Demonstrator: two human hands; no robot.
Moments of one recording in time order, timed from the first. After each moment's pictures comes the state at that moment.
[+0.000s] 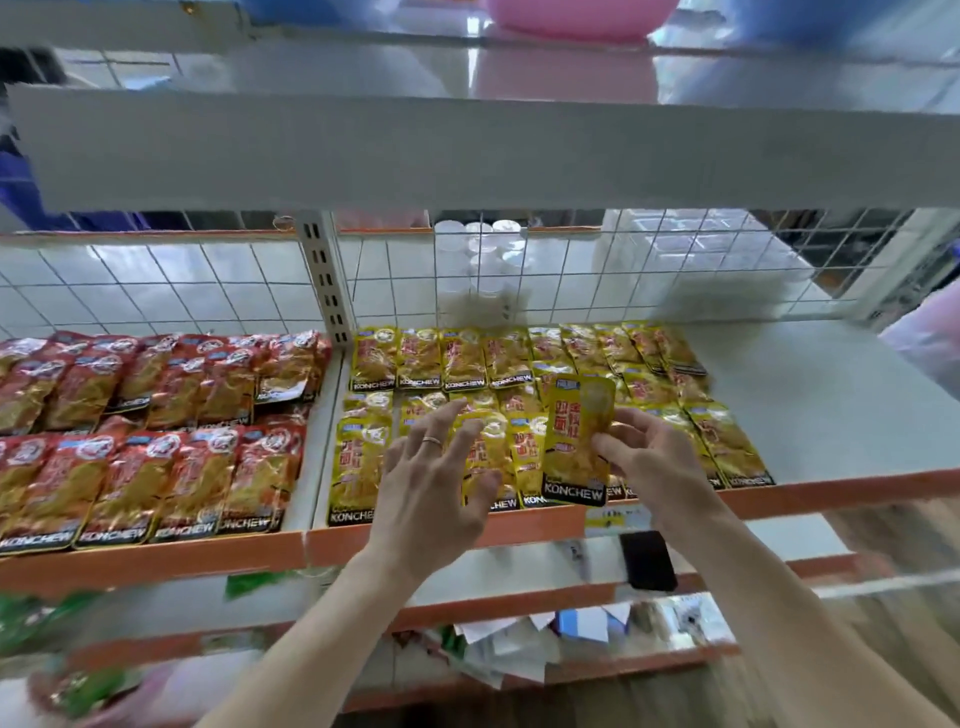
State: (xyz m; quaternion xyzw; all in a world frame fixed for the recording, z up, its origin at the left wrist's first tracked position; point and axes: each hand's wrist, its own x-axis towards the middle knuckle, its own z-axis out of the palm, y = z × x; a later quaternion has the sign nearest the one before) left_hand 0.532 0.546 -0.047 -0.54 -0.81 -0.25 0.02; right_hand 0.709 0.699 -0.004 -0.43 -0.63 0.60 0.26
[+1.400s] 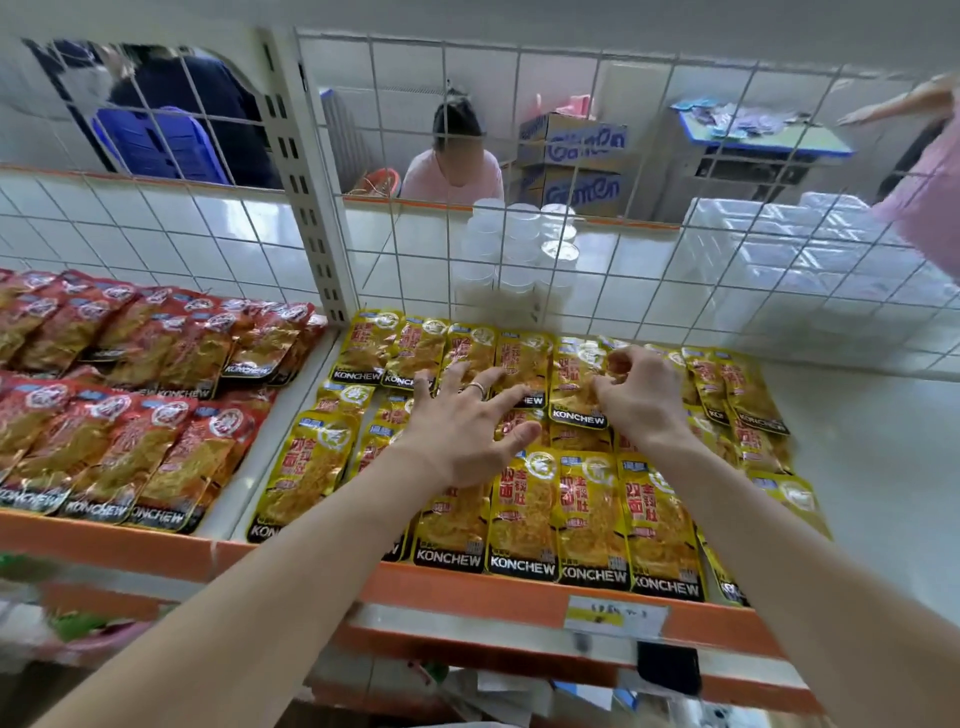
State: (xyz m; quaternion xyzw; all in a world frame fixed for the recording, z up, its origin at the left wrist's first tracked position) left_hand 0.491 0.683 -0.067 -0.51 -0.86 0.00 -0.07; right_hand 0.607 0.863 -0.064 -0.42 -0.84 0.27 0.21
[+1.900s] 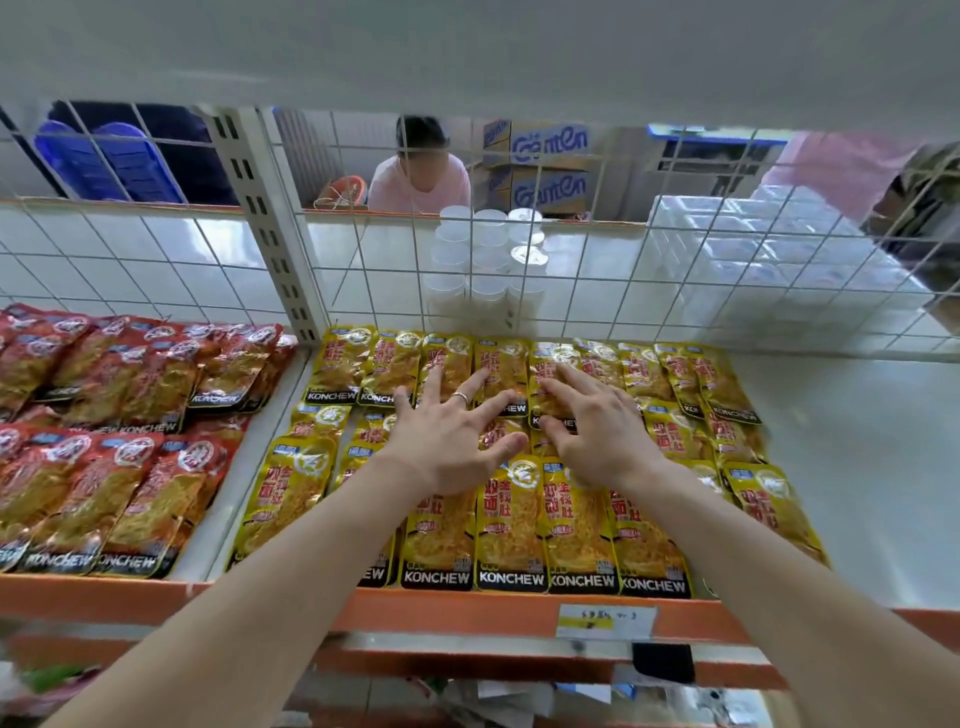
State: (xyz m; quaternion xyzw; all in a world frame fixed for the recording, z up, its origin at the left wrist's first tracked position) left_hand 0.489 0.690 -0.061 -0.52 -0.85 0.01 -0.11; right_hand 0.628 0.835 -0.071 -0.27 -0.94 0.18 0.09
